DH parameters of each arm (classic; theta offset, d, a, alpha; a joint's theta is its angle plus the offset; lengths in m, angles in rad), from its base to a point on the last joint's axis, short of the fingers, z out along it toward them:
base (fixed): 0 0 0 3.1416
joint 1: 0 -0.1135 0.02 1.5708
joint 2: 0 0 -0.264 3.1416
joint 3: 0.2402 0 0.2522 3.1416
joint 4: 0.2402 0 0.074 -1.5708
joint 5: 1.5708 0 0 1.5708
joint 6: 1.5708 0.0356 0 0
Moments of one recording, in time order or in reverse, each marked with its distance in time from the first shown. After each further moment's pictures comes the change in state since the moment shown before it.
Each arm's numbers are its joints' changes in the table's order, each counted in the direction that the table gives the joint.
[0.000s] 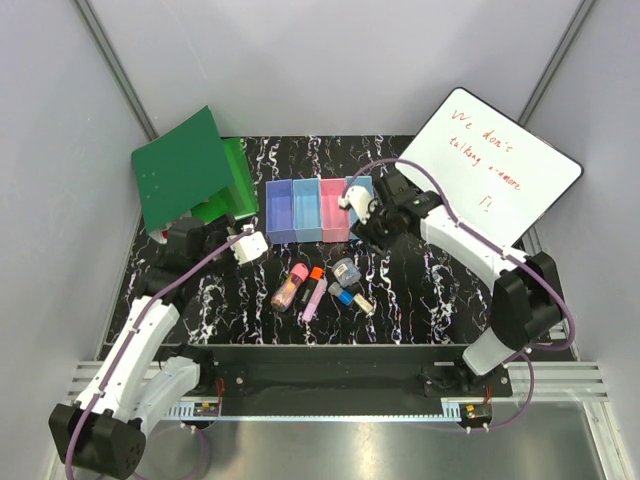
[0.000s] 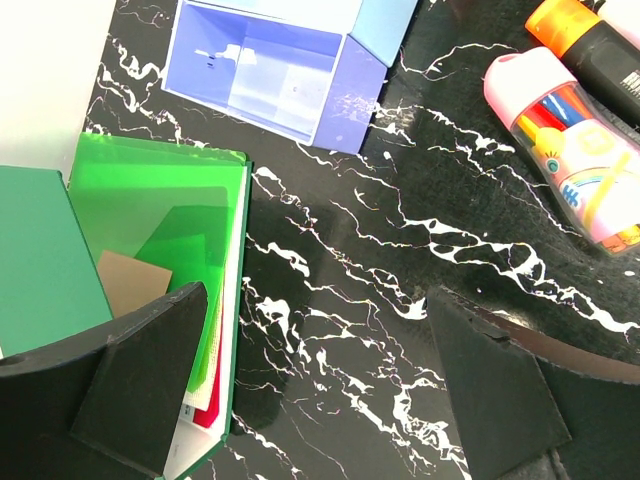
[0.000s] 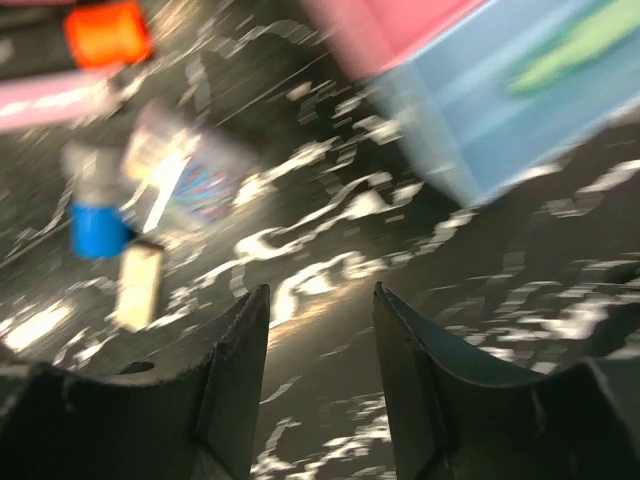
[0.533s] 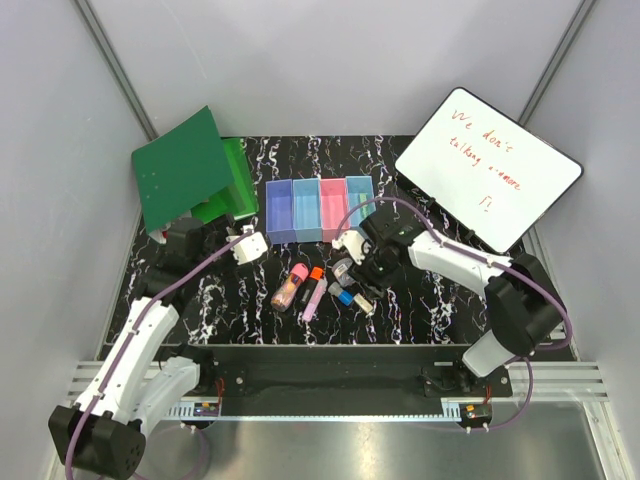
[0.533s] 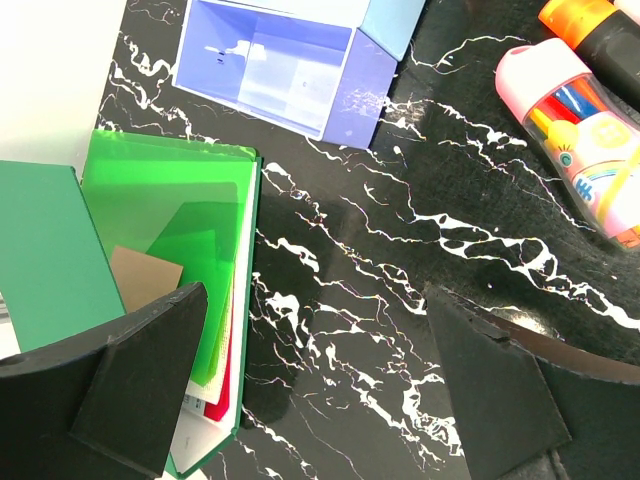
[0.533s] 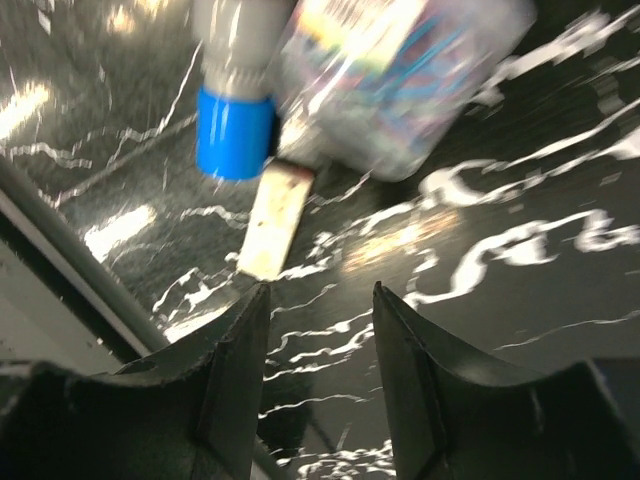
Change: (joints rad) left arm 0.000 -0.008 0.000 0.000 -0.018 0.016; right arm -0.125 -0.019 -0.242 0.016 -0.077 0.115
